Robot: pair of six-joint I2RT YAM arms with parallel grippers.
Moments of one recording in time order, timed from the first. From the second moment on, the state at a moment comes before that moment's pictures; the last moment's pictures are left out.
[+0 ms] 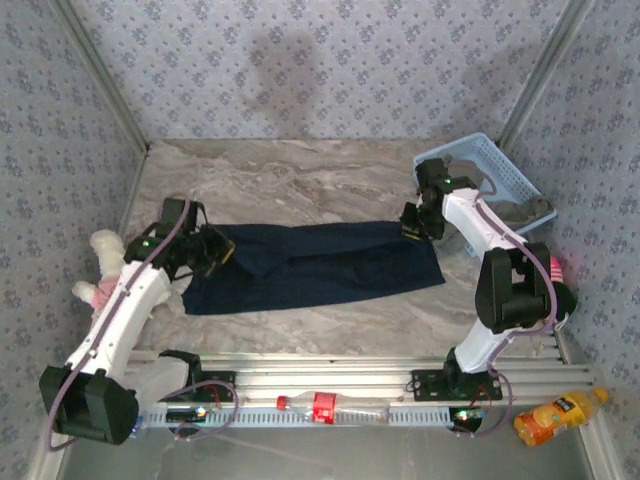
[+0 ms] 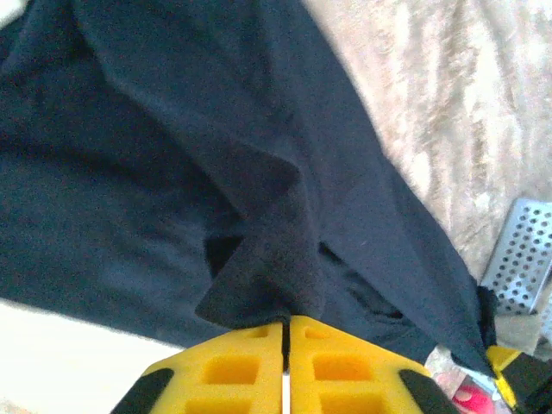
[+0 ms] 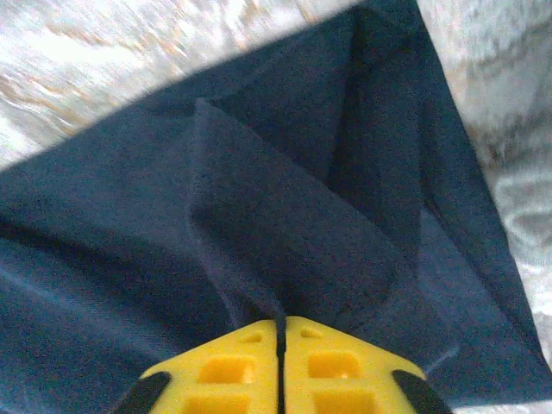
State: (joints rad) left arm -0.22 1.06 0.93 -0.86 0.22 -1.11; right arm 0.18 1.68 1.30 -0.92 -0.10 0.46
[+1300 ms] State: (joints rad) left arm -0.11 1.73 1.00 -0.50 0.10 -0.86; right arm 0.22 2.05 1.59 -0.84 0.14 0.45
